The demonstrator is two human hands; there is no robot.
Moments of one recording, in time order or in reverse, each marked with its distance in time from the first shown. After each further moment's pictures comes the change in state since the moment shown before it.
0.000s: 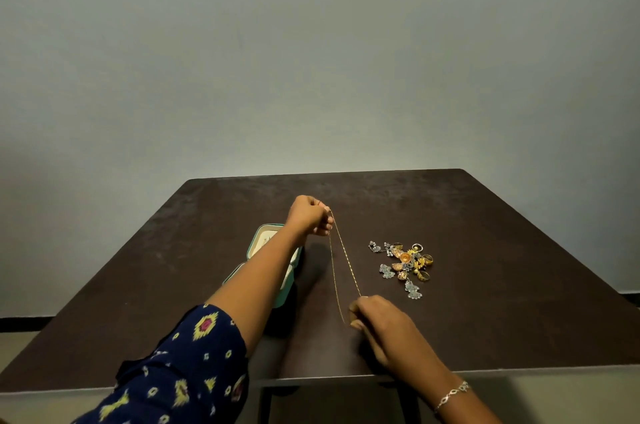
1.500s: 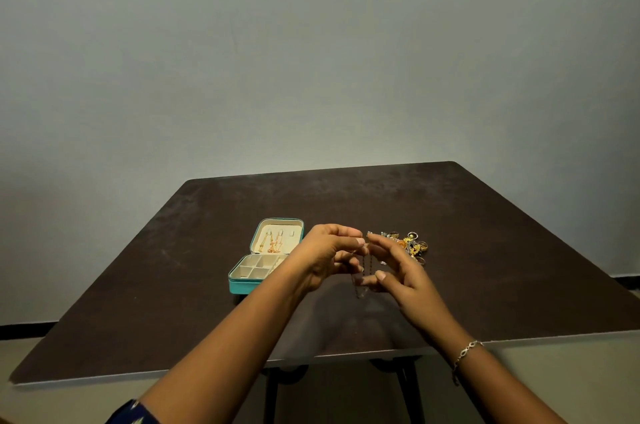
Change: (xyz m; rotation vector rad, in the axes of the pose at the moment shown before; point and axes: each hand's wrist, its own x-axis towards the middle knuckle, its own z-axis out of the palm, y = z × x) left_hand -0.117 0.005 0.010 -0.280 -0.327 -0.104; right_hand 0.007 -0.033 -0.038 0.749 0.210 0.341
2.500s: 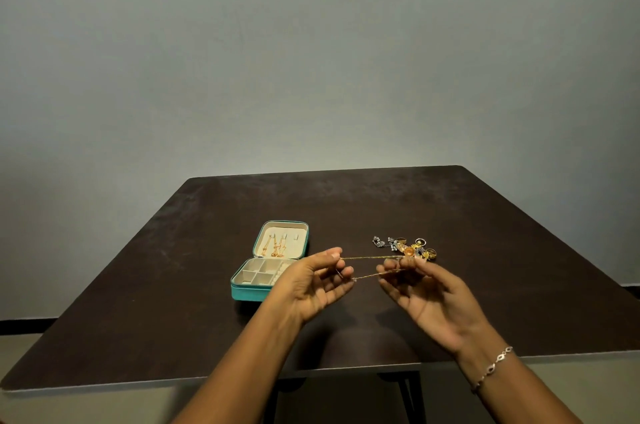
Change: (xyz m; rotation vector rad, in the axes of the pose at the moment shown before) left_hand -0.012 -0.026 -0.020 -0.569 0.147 -0.205; right_hand 0.010 0.005 -0.019 0.991 0.035 0.383
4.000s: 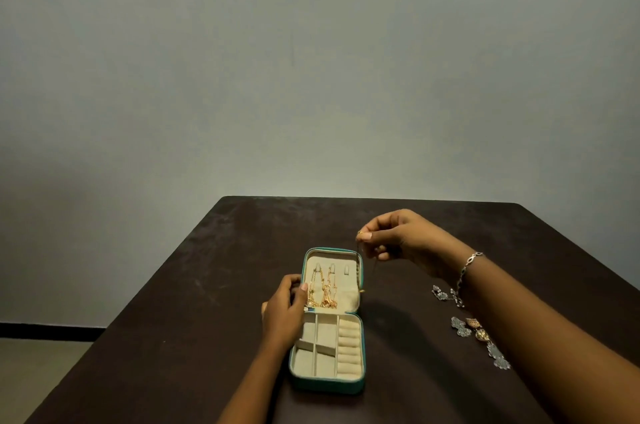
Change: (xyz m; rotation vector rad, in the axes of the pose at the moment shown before) left_hand 0.089 0.036 -0.135 1.011 0.496 0.630; right_hand 0.141 -0.017 0.124 -1.167 -0.139 0.064
